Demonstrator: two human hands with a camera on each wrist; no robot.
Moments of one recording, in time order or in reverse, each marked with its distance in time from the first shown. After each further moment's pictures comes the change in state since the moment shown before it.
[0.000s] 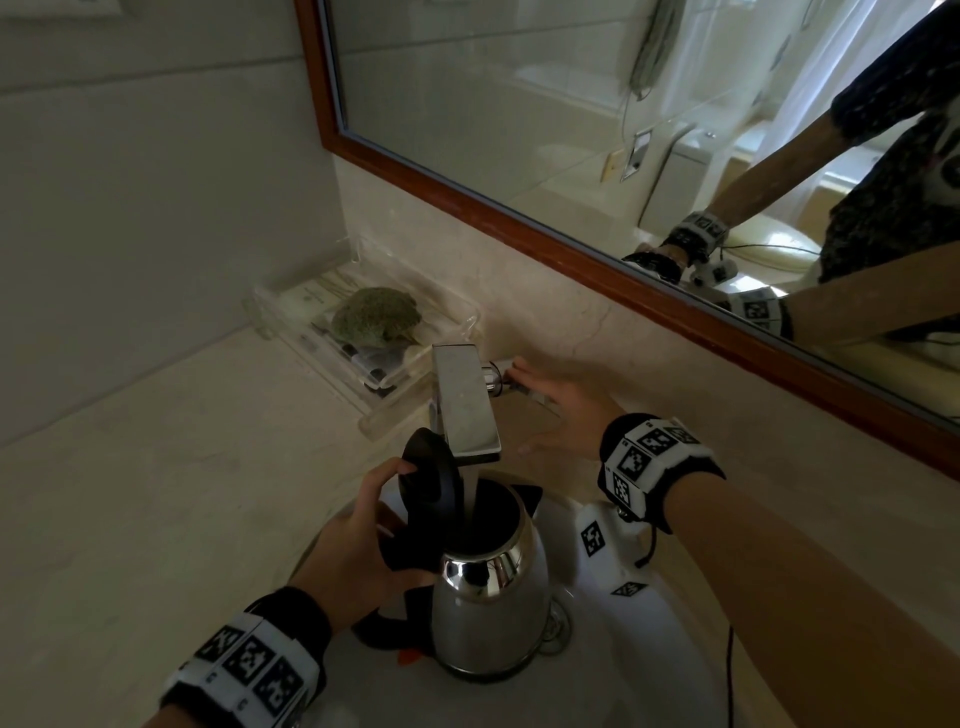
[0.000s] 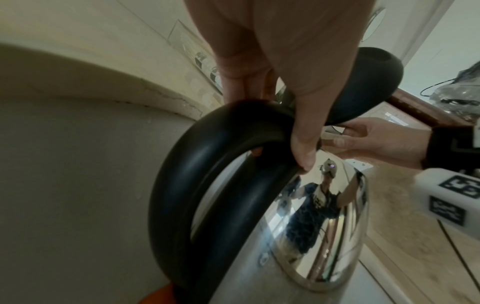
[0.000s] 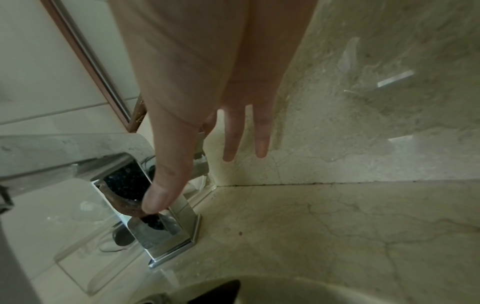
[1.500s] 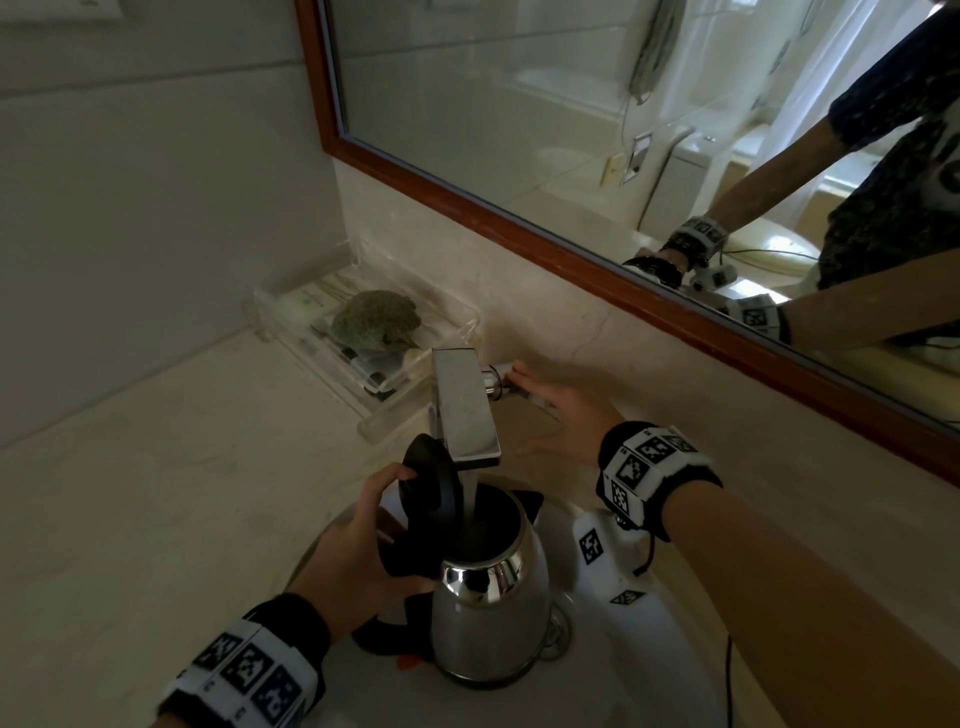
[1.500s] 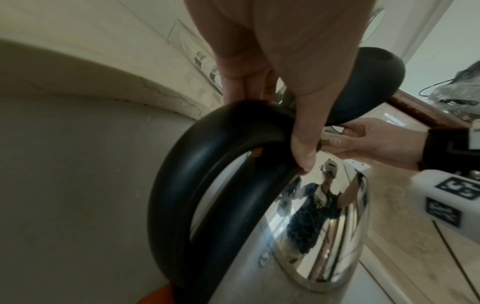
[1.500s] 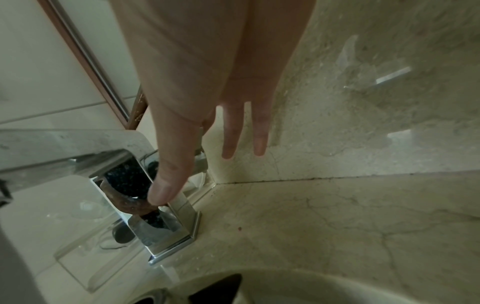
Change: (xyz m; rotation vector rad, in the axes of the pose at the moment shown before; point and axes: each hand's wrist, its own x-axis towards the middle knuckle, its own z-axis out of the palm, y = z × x) left_hand 0.001 -0.001 0.000 -0.018 -0.011 -0.021; right_hand 0.003 0.007 0.007 0.067 0.034 -0.021
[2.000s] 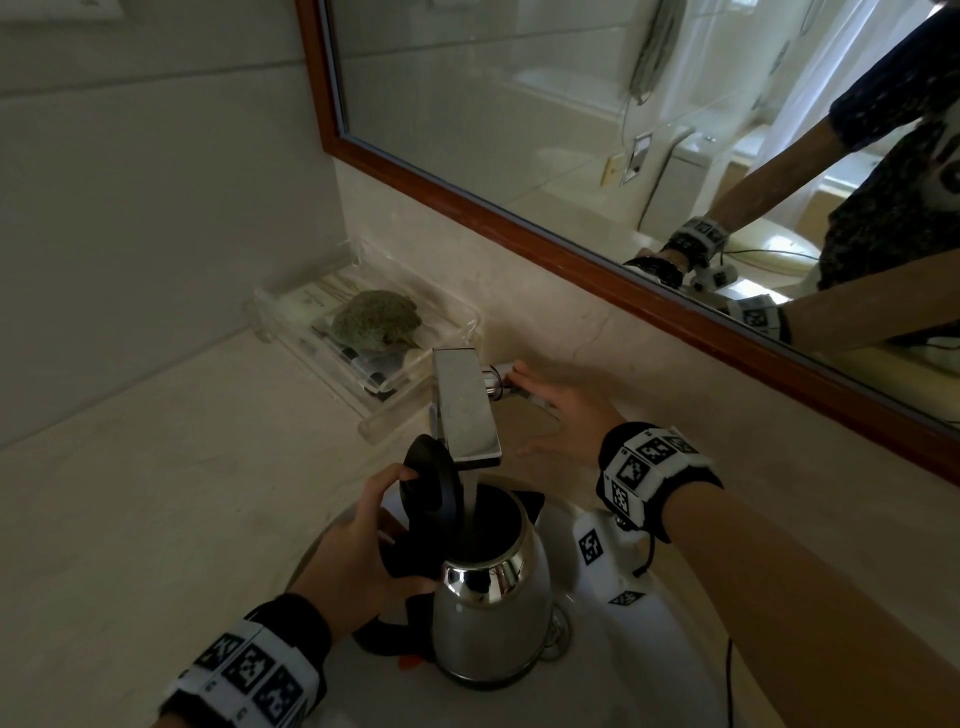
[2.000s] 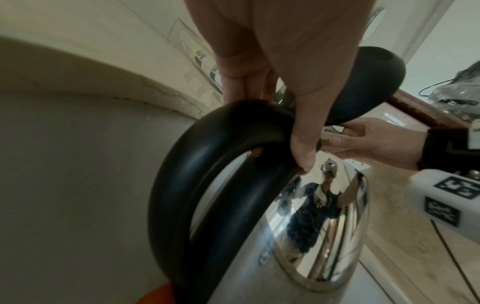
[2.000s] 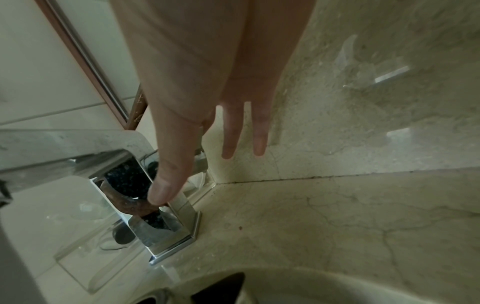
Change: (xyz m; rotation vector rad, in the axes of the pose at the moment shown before) left_hand 0.000 0.000 0.001 0.020 -0.002 -0.009; right_hand 0.001 0.000 0.000 -0.007 0.002 0.004
